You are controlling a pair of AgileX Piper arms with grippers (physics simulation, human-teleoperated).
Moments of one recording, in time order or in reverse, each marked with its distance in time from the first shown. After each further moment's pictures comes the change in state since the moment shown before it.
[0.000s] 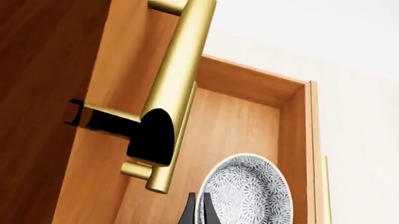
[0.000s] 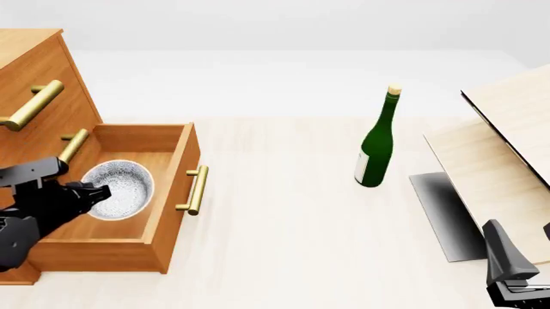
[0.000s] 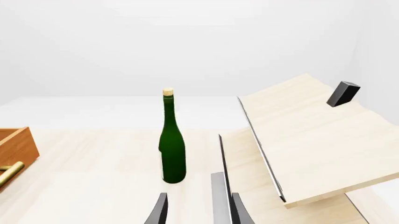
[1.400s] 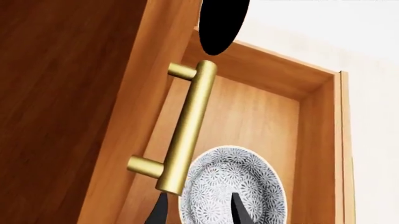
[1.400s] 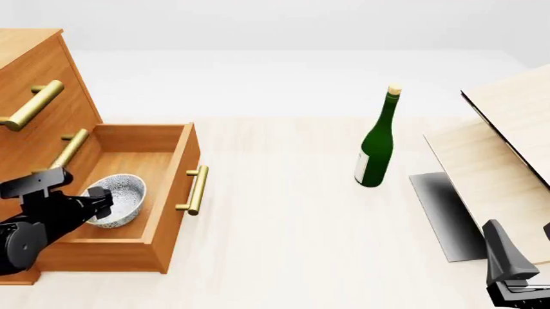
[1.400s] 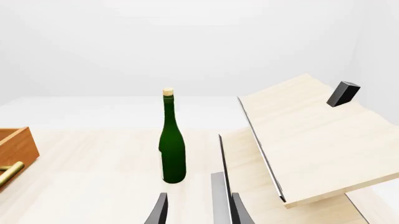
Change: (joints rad) left arm 0.027 0.115 0.019 -0.074 -0.004; right arm 0.000 0.000 0.000 0.000 0.000
